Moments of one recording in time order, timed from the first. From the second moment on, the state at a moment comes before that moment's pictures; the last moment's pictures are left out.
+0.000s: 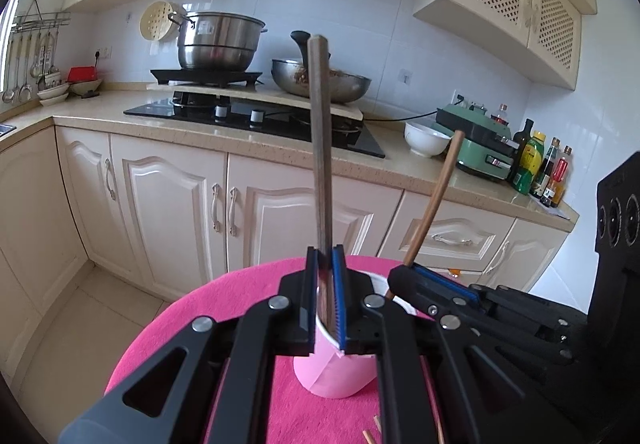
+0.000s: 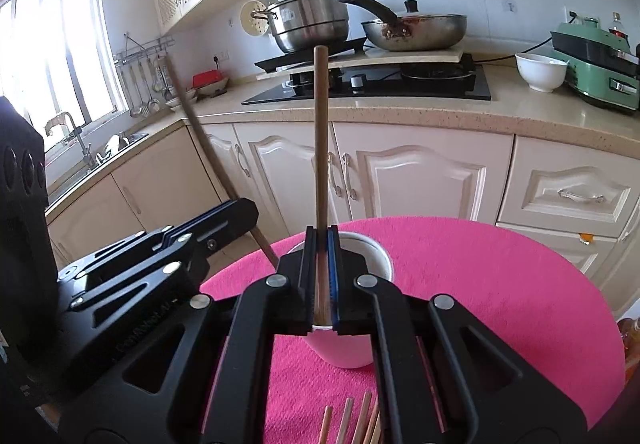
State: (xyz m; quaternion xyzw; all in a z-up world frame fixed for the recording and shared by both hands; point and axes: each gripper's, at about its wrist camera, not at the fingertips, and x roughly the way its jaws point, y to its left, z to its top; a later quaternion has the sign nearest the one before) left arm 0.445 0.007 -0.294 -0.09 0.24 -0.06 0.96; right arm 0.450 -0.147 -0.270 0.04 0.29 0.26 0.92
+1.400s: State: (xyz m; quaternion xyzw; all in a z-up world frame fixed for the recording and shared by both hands) left arm 0.362 0.026 -0.256 -0.12 0.28 -0.03 0.95; right arm 0.385 -0.210 -0.220 0.07 0.30 0.22 0.92
